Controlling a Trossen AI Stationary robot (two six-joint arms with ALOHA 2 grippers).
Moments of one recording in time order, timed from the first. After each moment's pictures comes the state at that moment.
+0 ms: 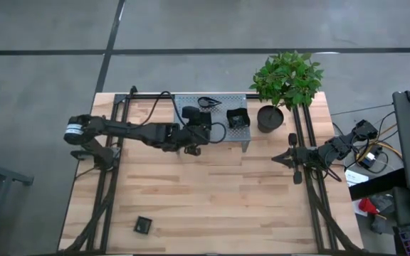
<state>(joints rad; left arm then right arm) -0.01 1.59 1.30 -0.46 -0.69 0.47 0.53 0.02 0.17 -0.39 0.52 0.09</state>
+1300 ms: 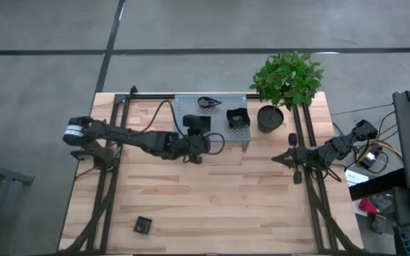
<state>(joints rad) -0.09 1.59 1.24 -0.36 -0.70 0.42 0.53 0.02 0.17 -0.39 0.52 0.09</state>
